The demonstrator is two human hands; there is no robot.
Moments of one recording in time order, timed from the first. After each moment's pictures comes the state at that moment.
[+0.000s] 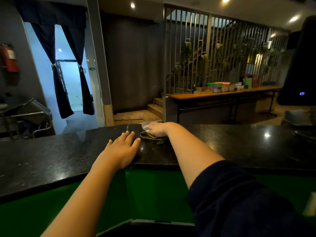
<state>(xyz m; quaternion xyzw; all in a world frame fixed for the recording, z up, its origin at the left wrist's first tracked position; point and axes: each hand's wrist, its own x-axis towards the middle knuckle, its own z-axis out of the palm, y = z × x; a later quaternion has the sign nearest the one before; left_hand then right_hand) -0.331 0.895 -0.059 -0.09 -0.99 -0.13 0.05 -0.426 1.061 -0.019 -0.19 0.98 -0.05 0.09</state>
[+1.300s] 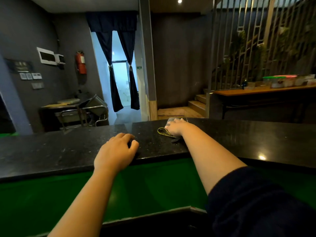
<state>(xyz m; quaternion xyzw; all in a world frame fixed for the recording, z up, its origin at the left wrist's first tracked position) -0.246 0.709 -0.065 0.05 -0.97 -0.11 0.22 -0.425 0.898 -0.041 -0.19 0.98 -0.04 0.05</state>
